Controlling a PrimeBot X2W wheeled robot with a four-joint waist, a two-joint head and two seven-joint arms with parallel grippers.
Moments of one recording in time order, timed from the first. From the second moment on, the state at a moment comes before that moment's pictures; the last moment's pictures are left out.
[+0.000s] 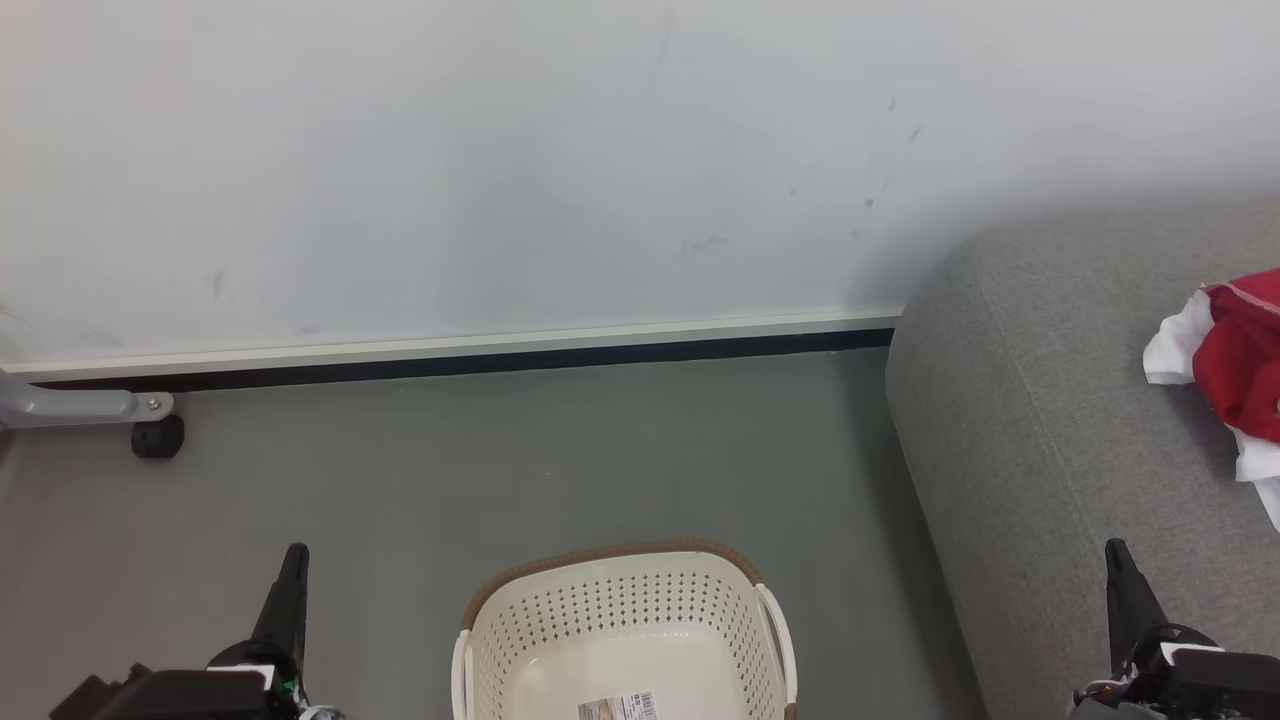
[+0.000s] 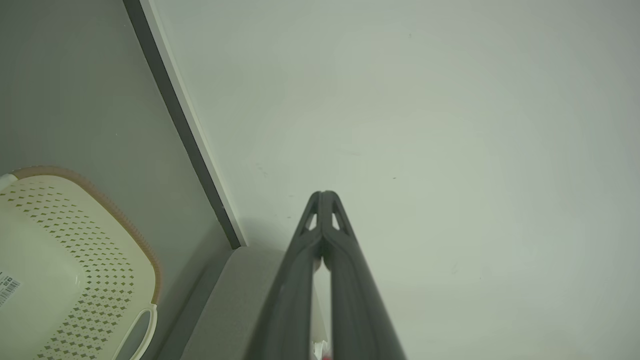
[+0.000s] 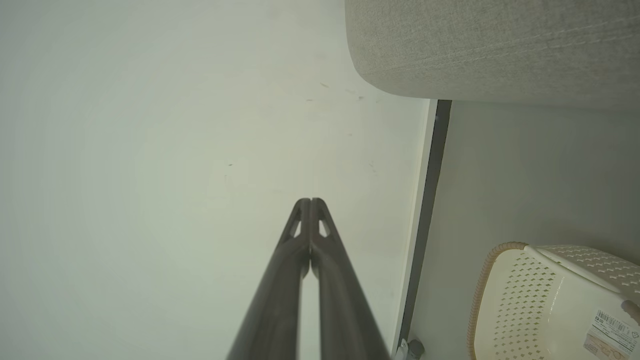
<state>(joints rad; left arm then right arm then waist) -0.08 0.04 0.09 0.30 -1.60 -0.12 0.11 -0.09 -0.04 -0.13 0.30 1.60 0.12 0.11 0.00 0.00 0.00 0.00</state>
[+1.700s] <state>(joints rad) -0.08 0.04 0.09 0.30 -1.60 -0.12 0.11 -0.09 -0.04 -0.13 0.30 1.60 0.12 0.11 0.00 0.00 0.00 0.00</state>
